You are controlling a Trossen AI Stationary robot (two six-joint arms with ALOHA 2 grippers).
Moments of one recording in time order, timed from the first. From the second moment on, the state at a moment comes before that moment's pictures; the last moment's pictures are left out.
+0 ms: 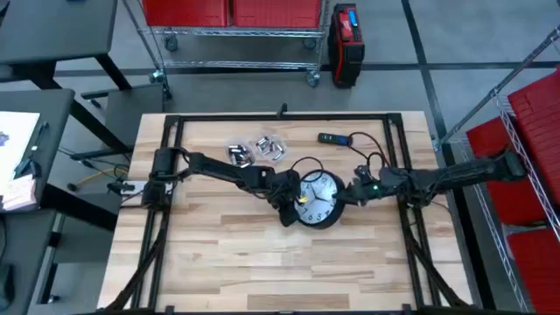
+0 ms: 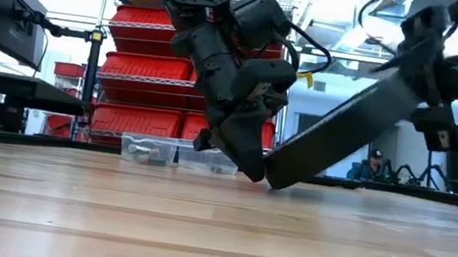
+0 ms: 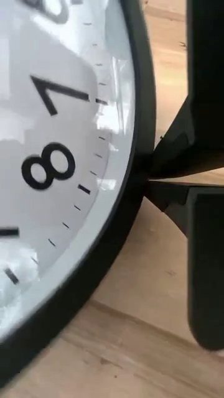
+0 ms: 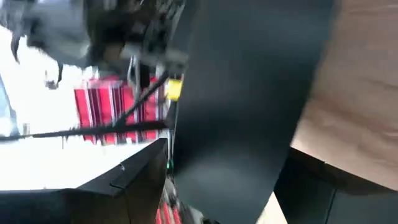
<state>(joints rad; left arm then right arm) 0.02 2.02 1.31 -0.14 0.20 -0.52 0.03 0.75 0.17 0.26 -0.04 1.56</state>
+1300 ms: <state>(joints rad) 0.02 1.59 1.35 -0.51 0.07 -0.40 0.15 1.03 0.48 -0.28 0.53 -0.69</state>
